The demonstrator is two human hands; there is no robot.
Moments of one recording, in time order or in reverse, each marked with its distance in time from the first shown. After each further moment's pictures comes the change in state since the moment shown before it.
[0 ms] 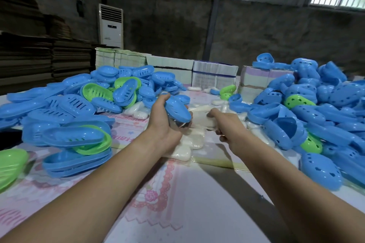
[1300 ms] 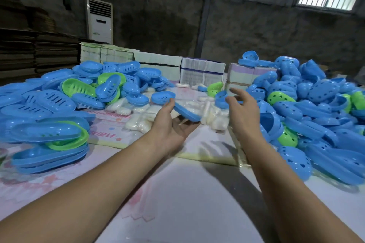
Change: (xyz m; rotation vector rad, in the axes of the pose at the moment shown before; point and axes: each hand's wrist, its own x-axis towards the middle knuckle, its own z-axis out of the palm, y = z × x) left_hand 0.006 -0.049 0.023 -0.119 -0.039 -0.169; right_hand -0.012 0.002 -0.066 -0.124 0.366 -0.445
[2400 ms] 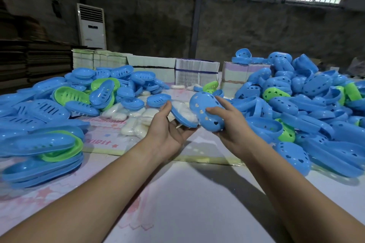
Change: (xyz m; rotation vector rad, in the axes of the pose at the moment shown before) left_hand -0.010 -0.003 -0.002 0.116 -0.057 0.036; right_hand -0.012 0.008 0.008 0.675 -0.358 0.418
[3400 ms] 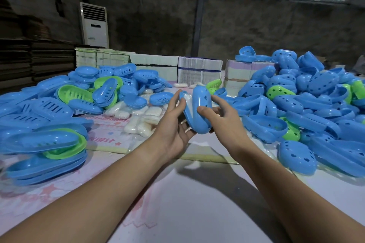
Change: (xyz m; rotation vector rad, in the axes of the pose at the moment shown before) left_hand 0.006 -0.008 -0.003 0.127 -0.137 0.080; right_hand -0.015 0.013 0.014 -0.482 -0.010 -0.315
